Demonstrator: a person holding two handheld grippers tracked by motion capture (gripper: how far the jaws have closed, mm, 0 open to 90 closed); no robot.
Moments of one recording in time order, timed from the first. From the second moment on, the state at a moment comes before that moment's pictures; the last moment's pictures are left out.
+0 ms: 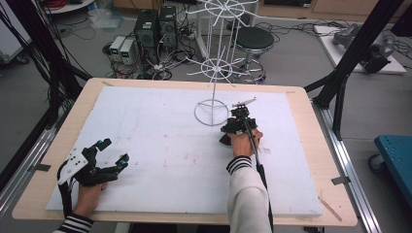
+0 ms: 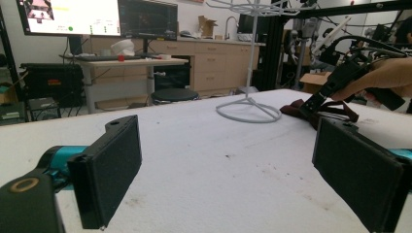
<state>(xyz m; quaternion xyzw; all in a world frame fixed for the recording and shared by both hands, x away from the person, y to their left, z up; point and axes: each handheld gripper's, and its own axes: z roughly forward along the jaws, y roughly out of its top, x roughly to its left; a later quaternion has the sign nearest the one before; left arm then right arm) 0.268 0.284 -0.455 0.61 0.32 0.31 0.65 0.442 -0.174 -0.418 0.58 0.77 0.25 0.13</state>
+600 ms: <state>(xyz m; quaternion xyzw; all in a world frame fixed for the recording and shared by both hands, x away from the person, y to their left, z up) 0.268 0.284 -0.455 0.61 0.32 0.31 0.65 0.443 -0.176 -0.419 0.59 0.76 0.25 0.11</state>
